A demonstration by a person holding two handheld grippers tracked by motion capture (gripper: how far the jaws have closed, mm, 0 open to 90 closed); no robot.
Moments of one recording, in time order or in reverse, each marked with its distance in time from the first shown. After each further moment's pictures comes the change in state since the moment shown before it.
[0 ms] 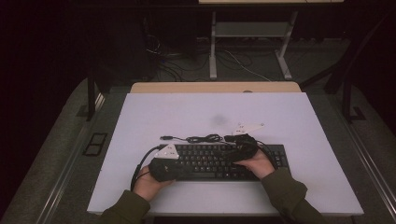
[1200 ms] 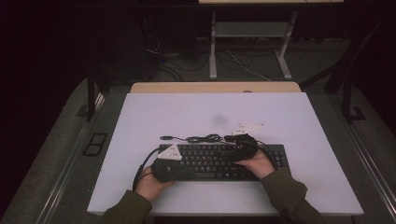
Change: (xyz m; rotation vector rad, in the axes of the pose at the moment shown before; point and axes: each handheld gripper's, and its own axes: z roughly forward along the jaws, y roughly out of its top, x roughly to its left) left arm -0.001 0.001 0.005 0.012 -0.005 0.005; right arm 0.000 0.000 0.000 -0.001 0.002 0.001
